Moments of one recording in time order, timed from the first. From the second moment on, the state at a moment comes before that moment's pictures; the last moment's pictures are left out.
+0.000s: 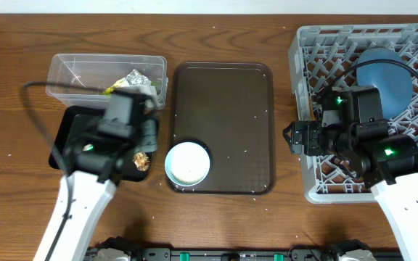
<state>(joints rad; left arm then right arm) -0.24 1.15 1.10 -1.01 -0.22 -0.30 0.22 1.16 1.12 -0.97 -0.16 0.20</state>
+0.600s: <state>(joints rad) 0.05 1.17 0.72 -0.70 -0.27 -0.87 0.22 1.16 1.12 -0.97 -0.16 0.20</state>
